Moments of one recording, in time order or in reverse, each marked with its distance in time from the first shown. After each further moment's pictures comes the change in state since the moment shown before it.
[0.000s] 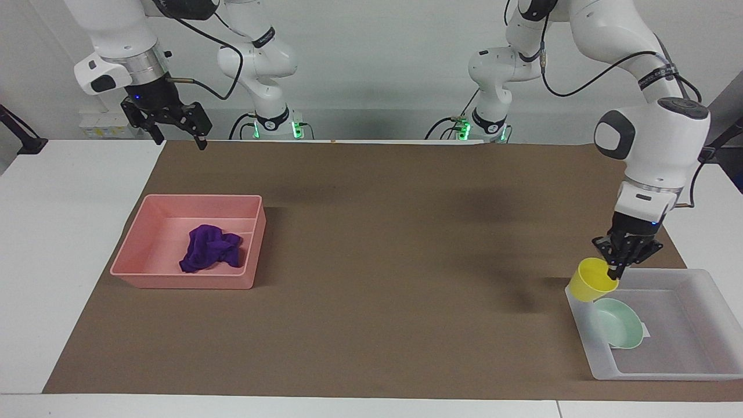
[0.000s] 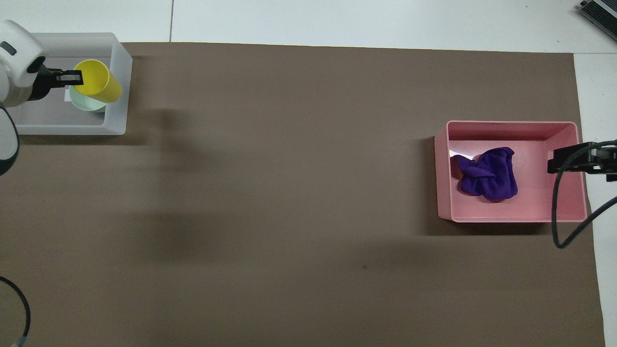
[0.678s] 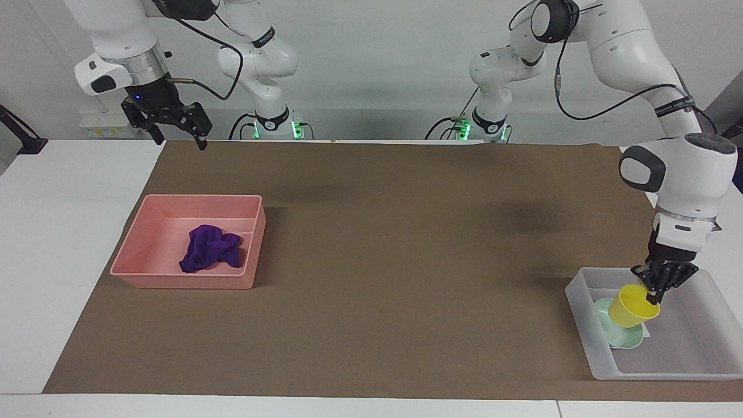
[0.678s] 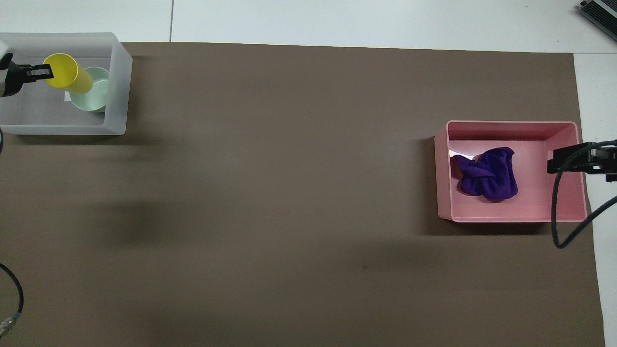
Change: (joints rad) left arm 0.078 0.157 -0.003 0.017 -0.003 0.192 0.013; right arm 0.000 0.000 0.000 -0.002 0.000 0.000 0.000
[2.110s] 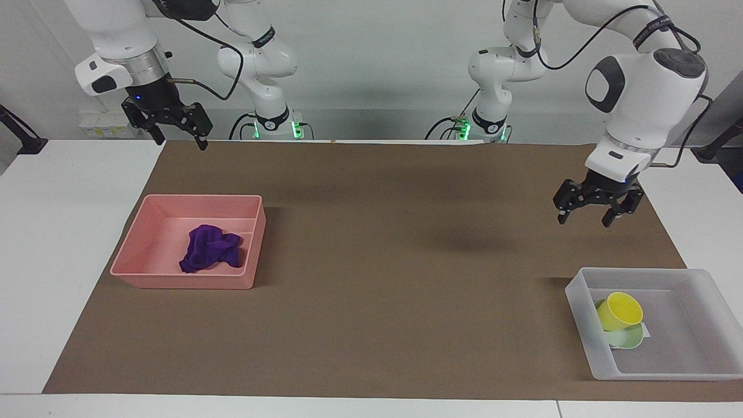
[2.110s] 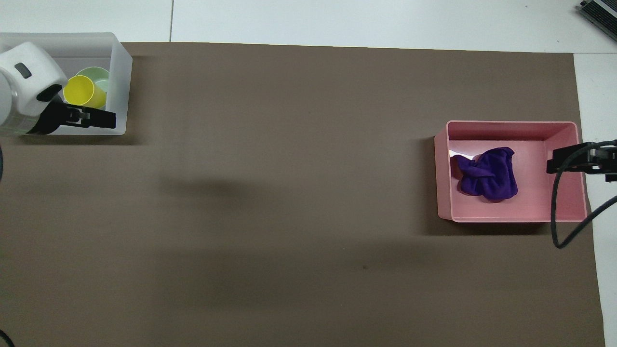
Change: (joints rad) left arm -0.206 -0.406 -0.024 -0.110 -0.001 -0.611 0.002; right arm 0.000 0.000 0.001 0.001 0.001 0.000 0.000
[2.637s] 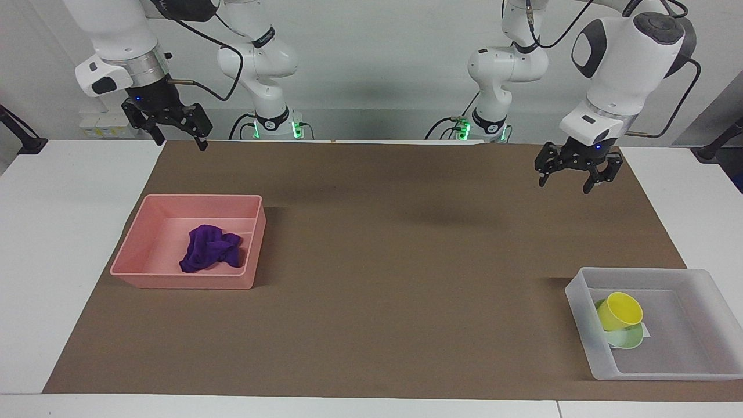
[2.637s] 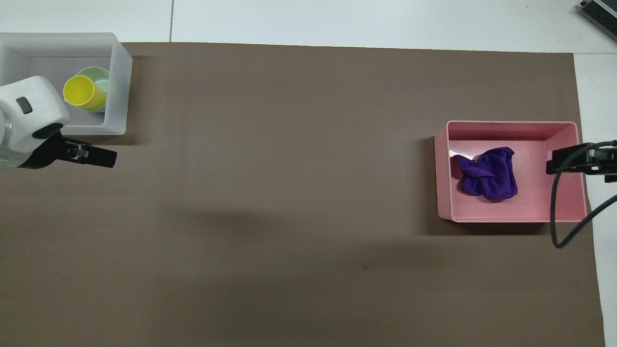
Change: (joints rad) left arm -0.023 -0.092 0.006 -0.006 0.000 -0.183 0.090; right arm -0.002 0.001 0.000 -0.007 0.000 0.000 0.000
